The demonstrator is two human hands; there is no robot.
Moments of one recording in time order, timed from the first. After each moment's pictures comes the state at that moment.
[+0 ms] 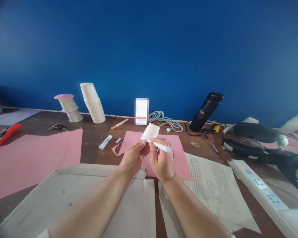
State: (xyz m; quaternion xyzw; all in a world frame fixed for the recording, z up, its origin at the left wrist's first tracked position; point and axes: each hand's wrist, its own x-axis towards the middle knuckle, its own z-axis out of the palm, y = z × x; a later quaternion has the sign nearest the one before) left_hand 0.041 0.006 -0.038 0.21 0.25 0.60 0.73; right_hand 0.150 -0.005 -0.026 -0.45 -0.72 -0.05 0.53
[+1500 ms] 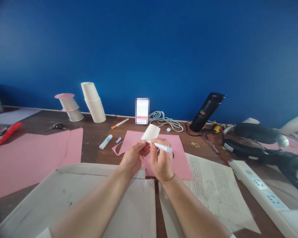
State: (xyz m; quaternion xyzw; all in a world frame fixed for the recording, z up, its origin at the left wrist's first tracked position) left_hand 0.040 0.004 -0.034 0.20 0.27 0.59 0.73; right_hand 0.149 -0.004 -0.031 -0.45 -0.71 -0.06 0.54
